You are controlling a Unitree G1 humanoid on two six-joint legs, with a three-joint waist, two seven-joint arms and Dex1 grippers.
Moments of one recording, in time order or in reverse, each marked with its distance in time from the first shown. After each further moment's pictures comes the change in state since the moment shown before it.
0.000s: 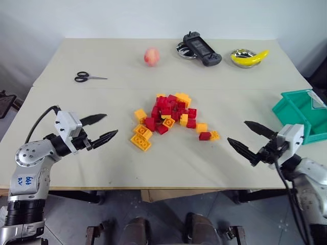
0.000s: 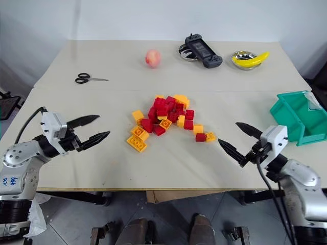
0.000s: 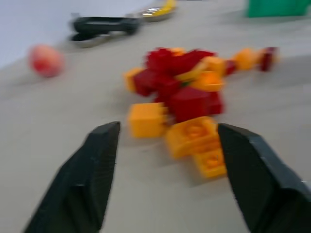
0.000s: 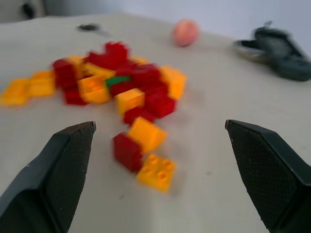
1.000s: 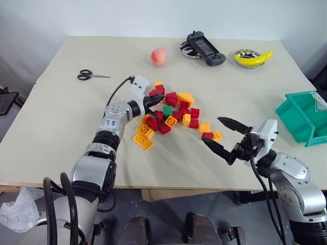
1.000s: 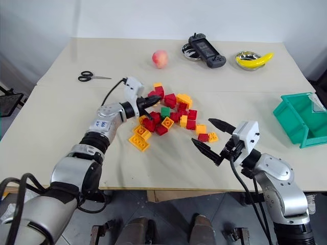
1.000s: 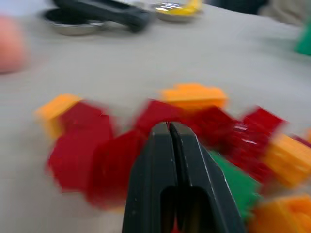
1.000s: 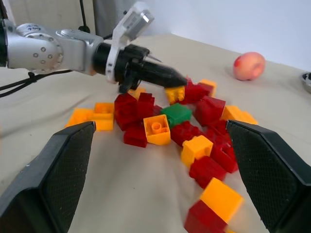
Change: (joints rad) left arm -0.869 -0.432 -0.167 1.132 0.308 -0.173 0.350; right arm -0.082 0.161 0.150 -0.177 -0.075 0.083 -0.125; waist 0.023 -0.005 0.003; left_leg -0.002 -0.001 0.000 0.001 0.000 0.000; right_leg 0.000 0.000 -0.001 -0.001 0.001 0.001
